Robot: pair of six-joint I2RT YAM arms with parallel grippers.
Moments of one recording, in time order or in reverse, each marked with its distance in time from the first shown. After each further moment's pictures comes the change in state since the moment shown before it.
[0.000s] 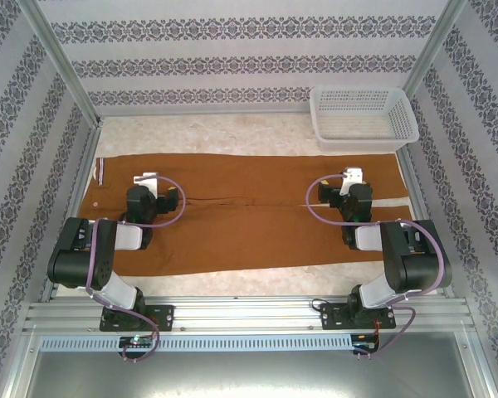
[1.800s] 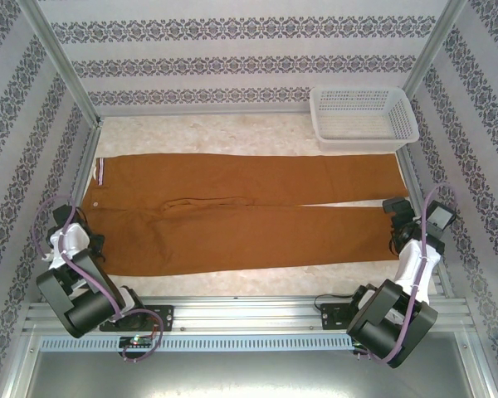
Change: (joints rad) left arm 0.715 -0.299 0.242 -1.512 -0.159 -0.911; right arm -0.734 -0.513 0.173 -1.205 -0.442 0.683
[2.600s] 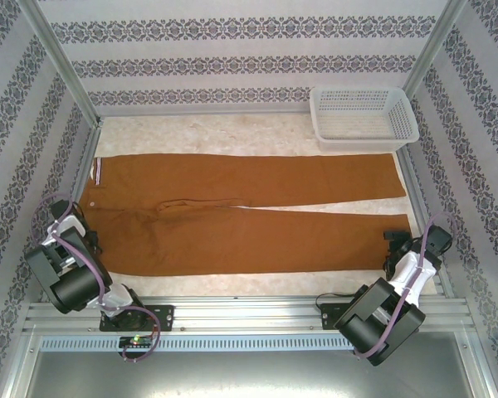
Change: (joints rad) left arm 0.012 0.184 0.050 0.167 0.024 -0.084; right arm -0.150 -0.047 -0.140 -0.177 0.097 0.077
